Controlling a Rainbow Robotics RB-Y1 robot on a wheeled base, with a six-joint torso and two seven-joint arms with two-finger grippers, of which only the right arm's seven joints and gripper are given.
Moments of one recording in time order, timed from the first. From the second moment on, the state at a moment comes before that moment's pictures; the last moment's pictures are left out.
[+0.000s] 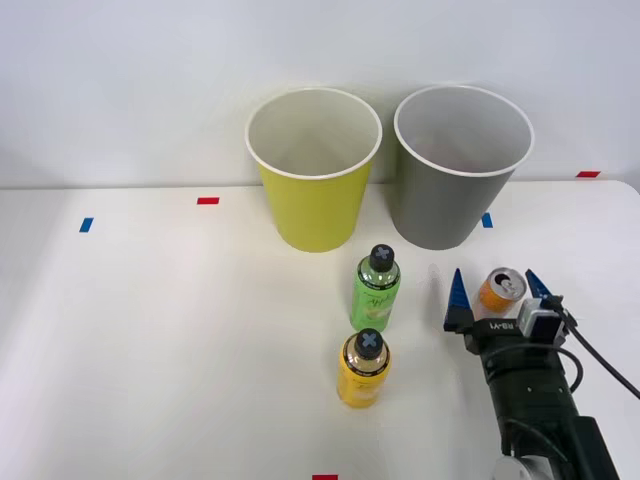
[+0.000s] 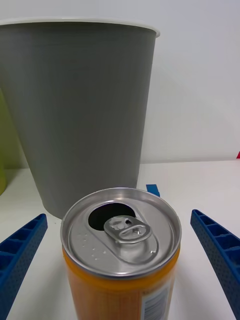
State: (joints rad) arm 0.30 -0.13 0.15 -1.70 -0.44 -0.31 1.89
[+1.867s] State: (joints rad) arm 0.54 -0.12 0.21 -2.11 -0.33 -0.13 1.89
